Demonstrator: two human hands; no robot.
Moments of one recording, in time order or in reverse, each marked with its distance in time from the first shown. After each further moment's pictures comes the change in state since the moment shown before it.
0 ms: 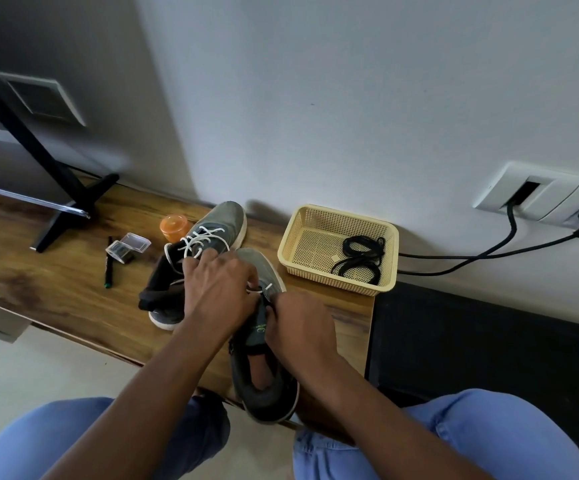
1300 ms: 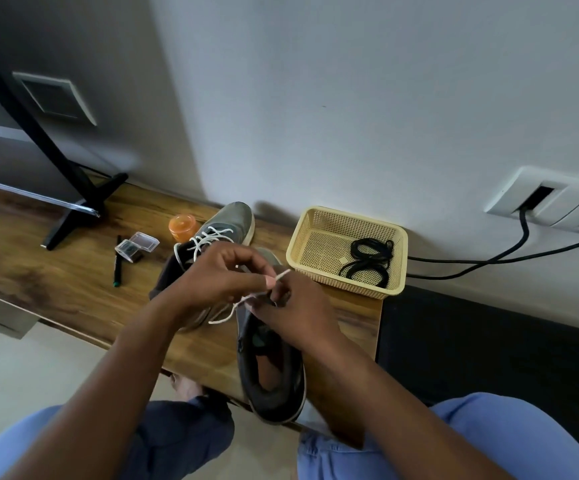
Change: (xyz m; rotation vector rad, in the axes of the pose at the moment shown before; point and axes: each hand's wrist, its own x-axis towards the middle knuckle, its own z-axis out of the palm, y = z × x) left_hand 0.001 -0.028 -0.050 -1.294 -0.452 0.045; right_hand 0.020 -0.004 -0.010 0.464 -0.046 0.002
